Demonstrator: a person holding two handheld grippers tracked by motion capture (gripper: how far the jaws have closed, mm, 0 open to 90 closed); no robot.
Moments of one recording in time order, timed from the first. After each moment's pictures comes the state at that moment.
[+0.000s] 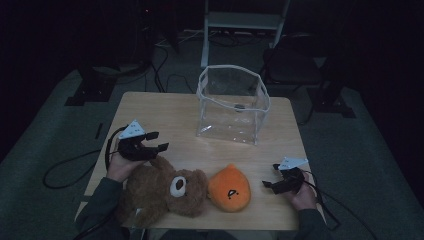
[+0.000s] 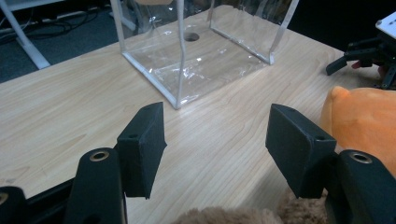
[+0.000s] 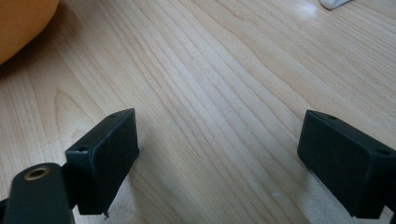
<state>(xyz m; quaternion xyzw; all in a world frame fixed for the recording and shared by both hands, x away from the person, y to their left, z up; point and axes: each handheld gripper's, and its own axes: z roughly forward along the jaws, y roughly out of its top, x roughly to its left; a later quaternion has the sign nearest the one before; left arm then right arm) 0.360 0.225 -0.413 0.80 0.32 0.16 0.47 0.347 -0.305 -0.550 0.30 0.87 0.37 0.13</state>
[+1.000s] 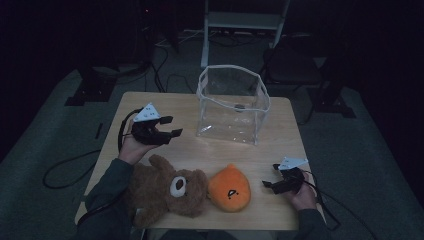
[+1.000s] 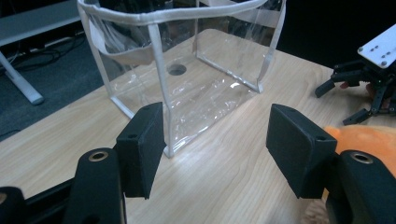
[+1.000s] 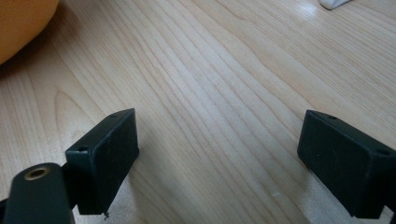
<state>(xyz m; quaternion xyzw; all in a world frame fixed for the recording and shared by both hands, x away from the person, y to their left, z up) 0.390 0.186 -0.374 0.82 0.27 0.17 0.48 0.347 -0.304 -0.550 0.30 0.87 0.37 0.13</state>
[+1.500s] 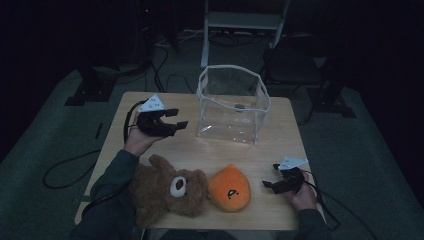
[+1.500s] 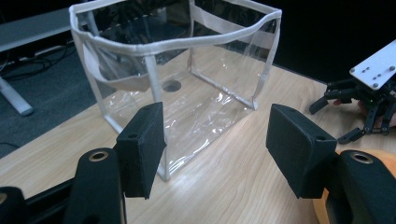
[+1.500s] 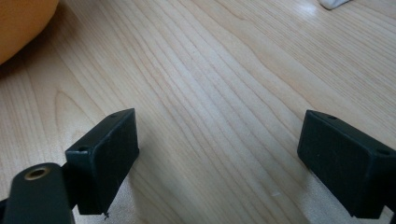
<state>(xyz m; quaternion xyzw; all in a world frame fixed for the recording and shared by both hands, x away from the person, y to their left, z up) 0.408 0.173 -0.360 0.81 0.26 0.16 0.50 0.347 -0.305 -0.550 0.30 0.87 0.37 0.13</state>
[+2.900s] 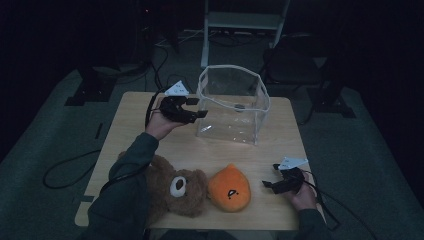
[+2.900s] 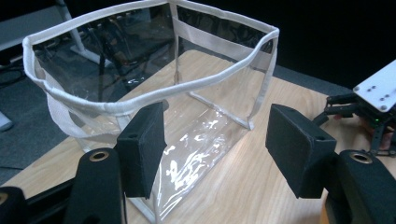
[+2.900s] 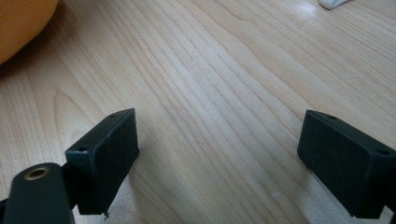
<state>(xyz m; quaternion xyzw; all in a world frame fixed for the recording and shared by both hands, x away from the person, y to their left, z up) 0.450 0.117 -0.345 0.83 0.23 0.15 0.49 0.347 -0.305 -0.550 0.30 0.87 0.37 0.13</state>
